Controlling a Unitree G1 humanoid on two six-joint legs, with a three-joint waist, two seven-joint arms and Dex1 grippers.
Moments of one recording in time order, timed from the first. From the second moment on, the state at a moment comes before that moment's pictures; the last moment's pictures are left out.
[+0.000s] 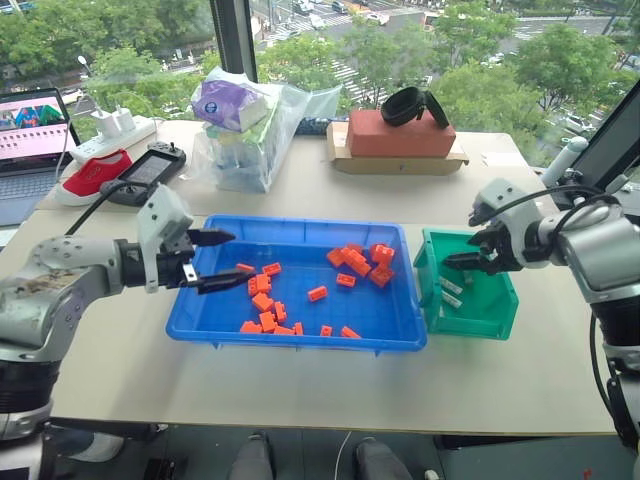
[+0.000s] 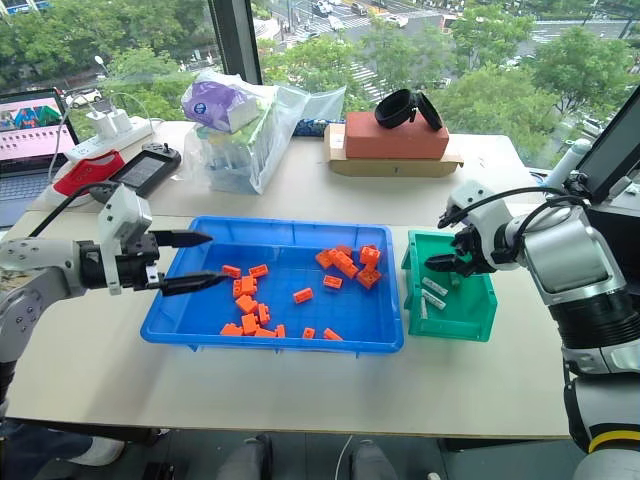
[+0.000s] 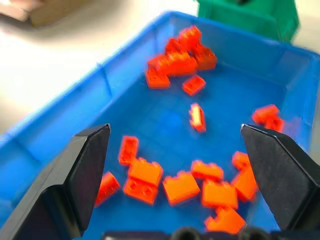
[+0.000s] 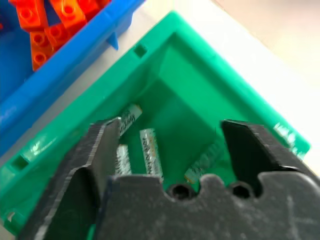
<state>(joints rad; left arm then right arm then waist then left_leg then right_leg) -0.50 0.94 0.13 -0.21 -0.63 0.70 -0.97 -0.86 -0.91 0.15 0.08 0.16 1.02 0.93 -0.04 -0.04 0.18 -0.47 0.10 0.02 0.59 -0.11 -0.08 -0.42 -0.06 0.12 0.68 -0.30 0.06</state>
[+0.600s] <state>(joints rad) -0.18 0.91 0.48 -0.36 -0.65 0.80 -0.79 -0.72 -0.93 -0.19 0.43 0.28 0.65 0.96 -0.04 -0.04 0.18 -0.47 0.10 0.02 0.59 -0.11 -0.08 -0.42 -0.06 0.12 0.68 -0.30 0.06</state>
